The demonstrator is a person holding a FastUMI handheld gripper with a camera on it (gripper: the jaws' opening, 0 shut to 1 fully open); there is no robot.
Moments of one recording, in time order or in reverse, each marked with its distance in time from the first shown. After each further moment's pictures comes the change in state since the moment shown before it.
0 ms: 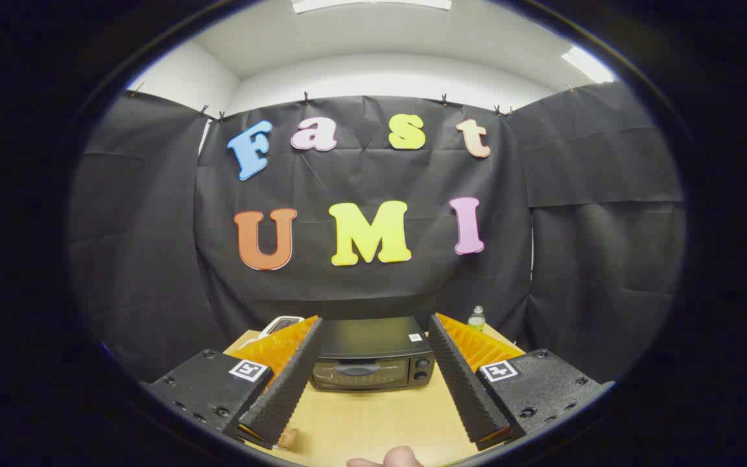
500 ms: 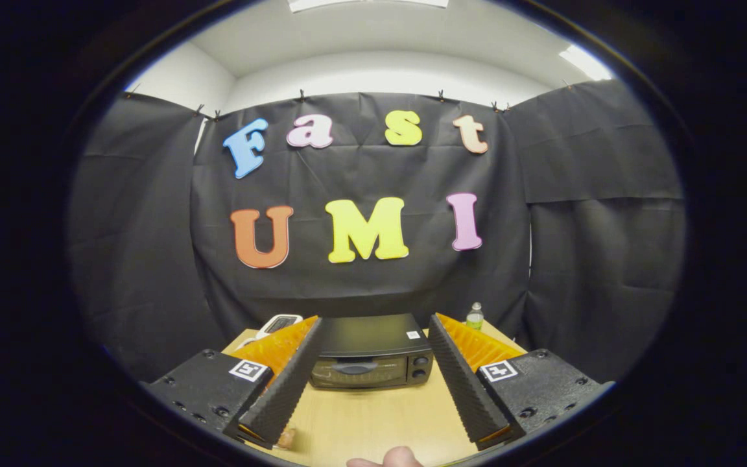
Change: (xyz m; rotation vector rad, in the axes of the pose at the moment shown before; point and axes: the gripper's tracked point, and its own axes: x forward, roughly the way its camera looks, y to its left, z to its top) arm 0.004 -0.004 -0.004 0.008 0.014 -0.007
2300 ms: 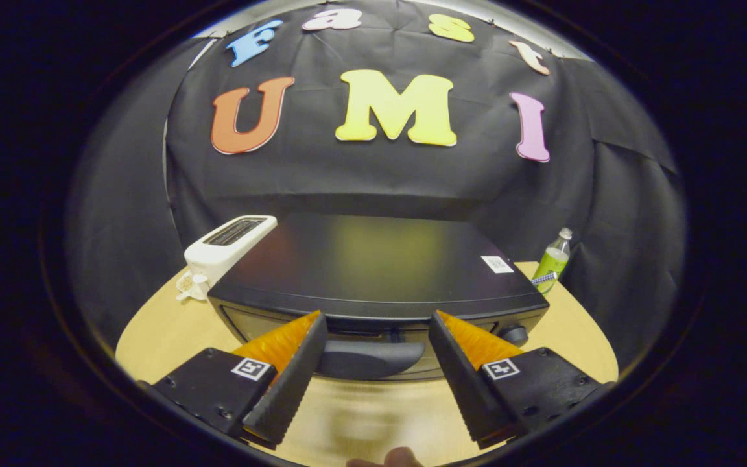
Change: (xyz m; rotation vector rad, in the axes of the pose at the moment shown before) arm 0.275 0.029 -0.250 -0.079 0.358 0.060
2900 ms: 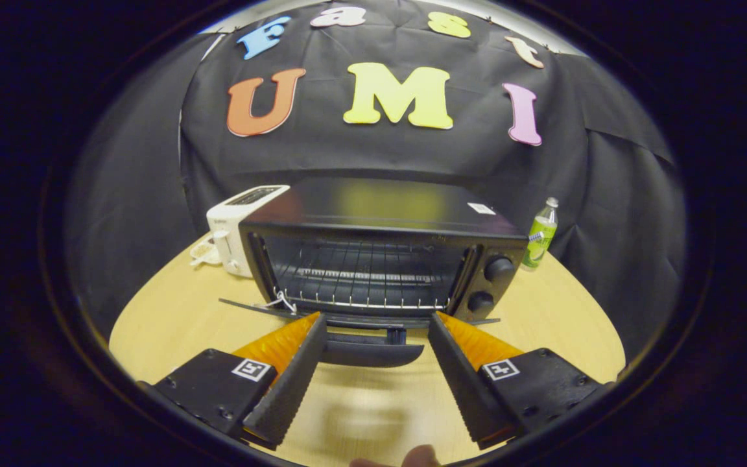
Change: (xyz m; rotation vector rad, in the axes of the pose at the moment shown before) arm -0.063 0.000 -0.086 -0.038 0.084 0.001
